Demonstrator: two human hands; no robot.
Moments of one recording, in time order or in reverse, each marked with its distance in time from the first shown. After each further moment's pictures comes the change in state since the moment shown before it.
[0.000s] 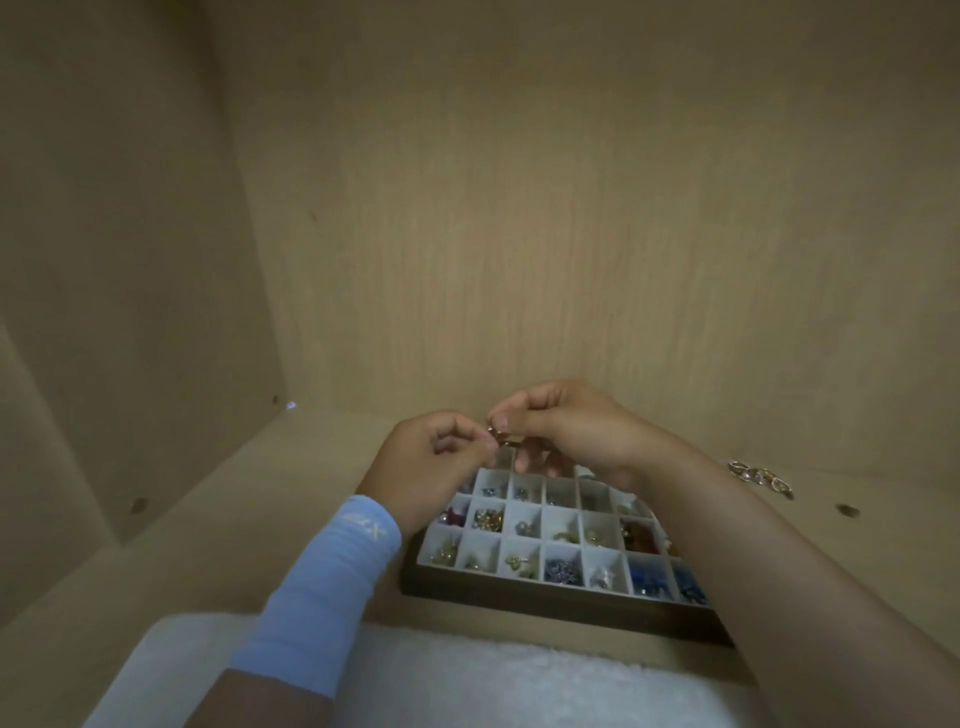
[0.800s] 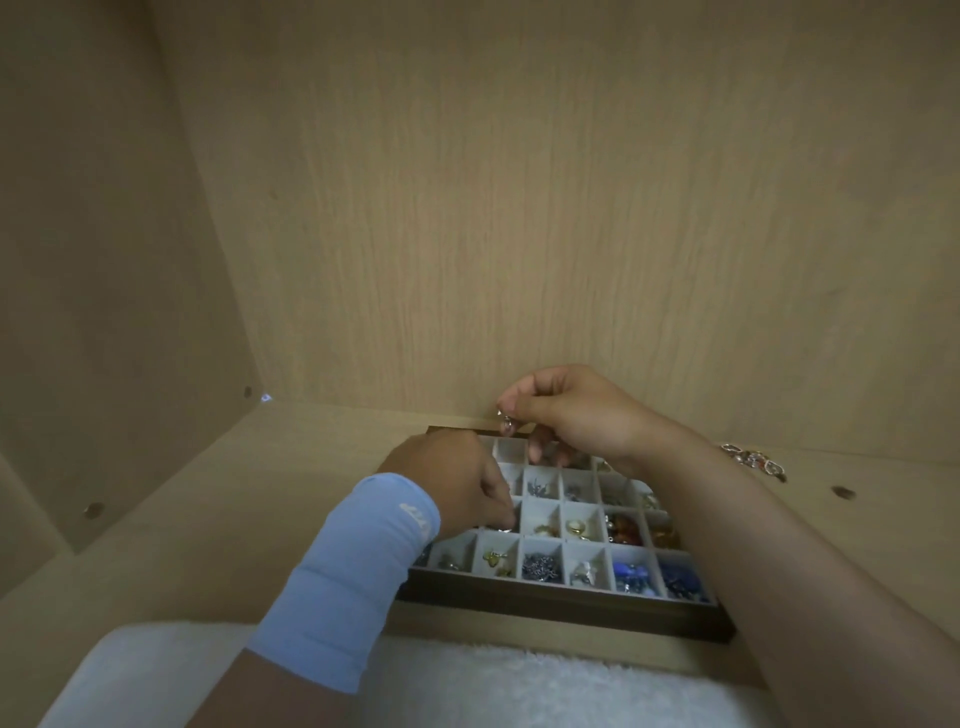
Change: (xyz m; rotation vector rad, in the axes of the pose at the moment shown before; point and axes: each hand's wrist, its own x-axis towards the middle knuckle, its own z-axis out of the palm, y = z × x) left_hand 0.018 0.013 0.026 0.874 -0.459 0.032; right_hand 0.009 0.021 -0.020 -0.053 0.082 0.010
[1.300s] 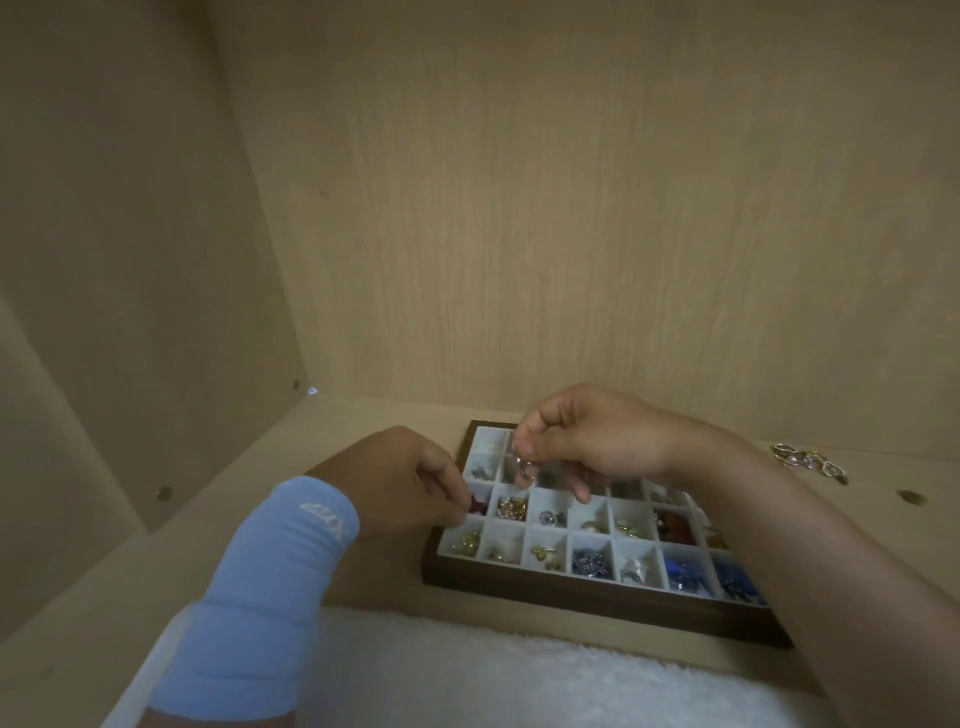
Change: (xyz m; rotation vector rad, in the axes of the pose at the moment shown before) left_hand -0.049 -0.053 -0.025 -0.262 0.064 -0.092; right_hand -0.009 -0.012 0.015 -0.184 -0.323 -0.011
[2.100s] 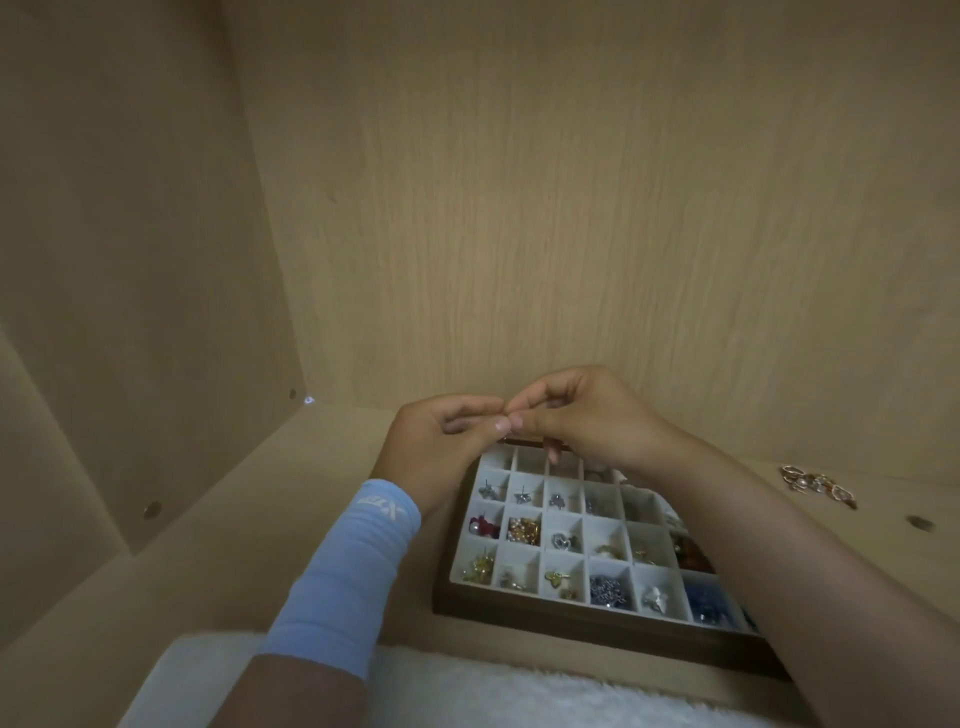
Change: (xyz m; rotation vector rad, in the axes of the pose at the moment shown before) left_hand 0.042 0.001 0.024 -0.799 0.406 0.064; right_hand 0.033 -0.005 0.007 0.131 0.348 -0.149
